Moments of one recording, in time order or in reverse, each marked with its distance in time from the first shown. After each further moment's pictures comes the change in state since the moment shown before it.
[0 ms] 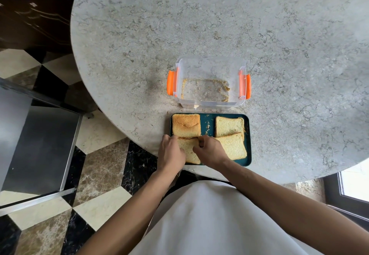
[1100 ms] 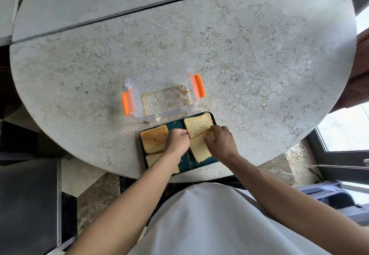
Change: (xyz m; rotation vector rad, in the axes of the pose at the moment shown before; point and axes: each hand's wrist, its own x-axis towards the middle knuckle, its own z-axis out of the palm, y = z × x) left_hand 0.043 0.103 0.044 -0.343 -0.313 -0.099; right_hand -0.015 0.079 -0.065 0.167 0.395 0.191
